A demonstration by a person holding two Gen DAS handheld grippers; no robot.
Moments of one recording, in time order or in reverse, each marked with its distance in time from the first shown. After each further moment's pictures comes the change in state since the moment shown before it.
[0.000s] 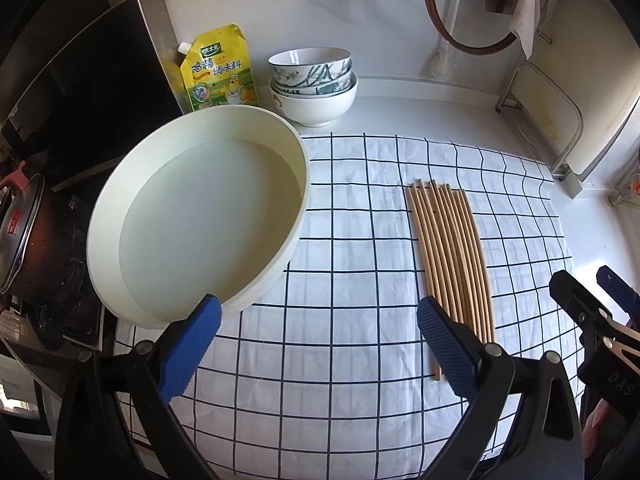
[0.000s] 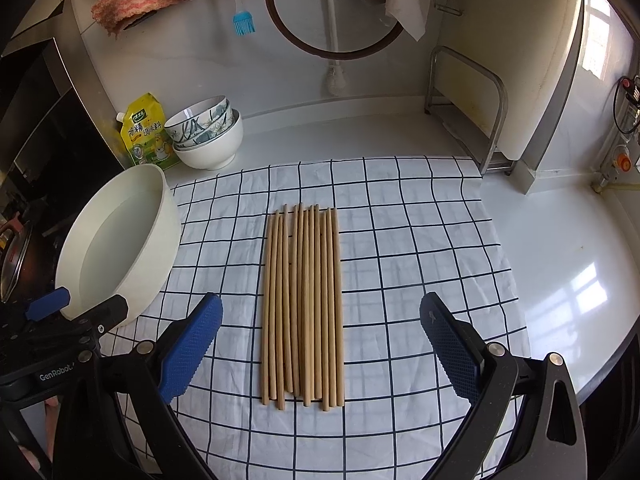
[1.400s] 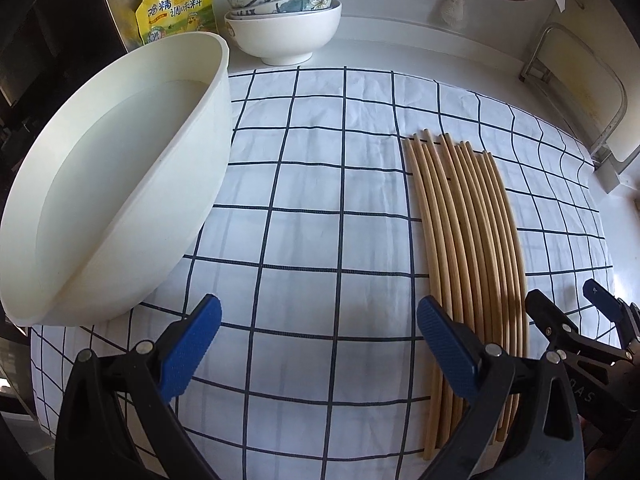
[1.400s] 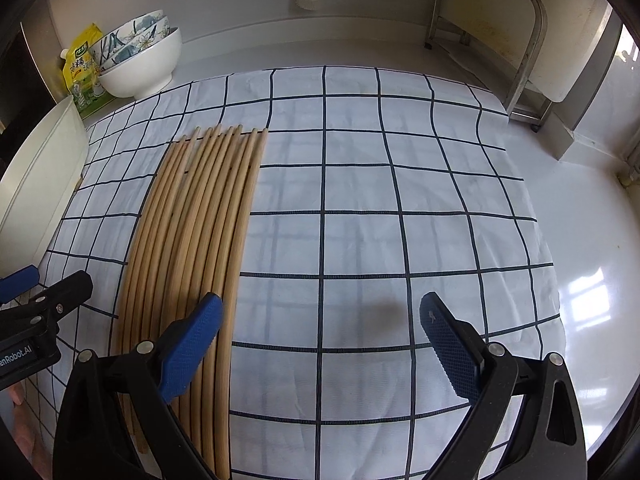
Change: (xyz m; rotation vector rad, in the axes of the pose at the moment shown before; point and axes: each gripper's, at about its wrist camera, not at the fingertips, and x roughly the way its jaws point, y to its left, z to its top) left arm 0.114 -0.042 -0.007 -0.070 0.070 0.001; right arm 0.133 -0.044 -0.016 -0.085 0.137 -0.067
